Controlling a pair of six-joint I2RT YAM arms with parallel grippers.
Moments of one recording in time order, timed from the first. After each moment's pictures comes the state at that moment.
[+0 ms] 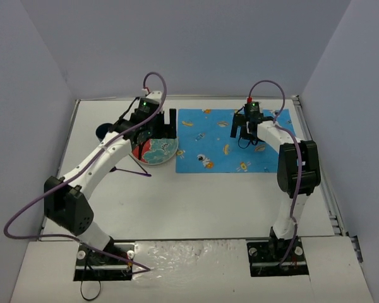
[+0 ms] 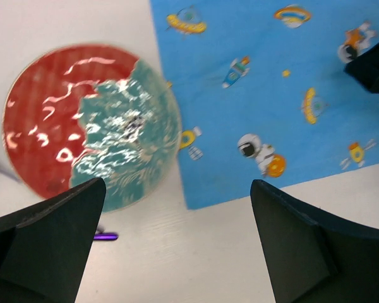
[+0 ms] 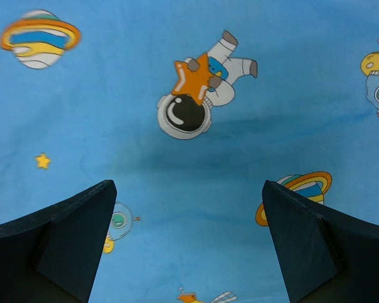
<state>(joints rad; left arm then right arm) -0.53 1.63 1.56 -0.58 -0.09 -0.35 0.17 1.93 1.39 -0.37 0.18 0.29</state>
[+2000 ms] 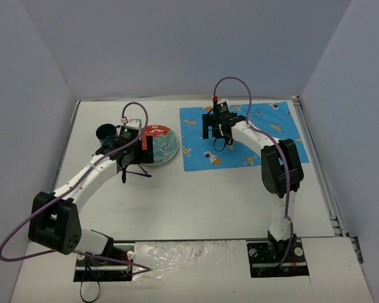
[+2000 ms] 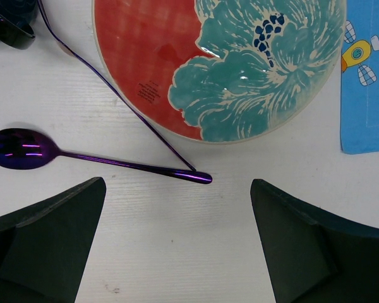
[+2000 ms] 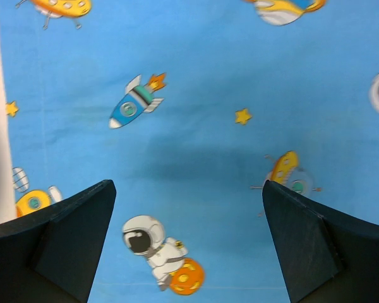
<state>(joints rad) -0.35 1.39 1.01 -0.47 -0.14 -0.31 0.39 2.05 1.54 -0.36 0.19 0.26</state>
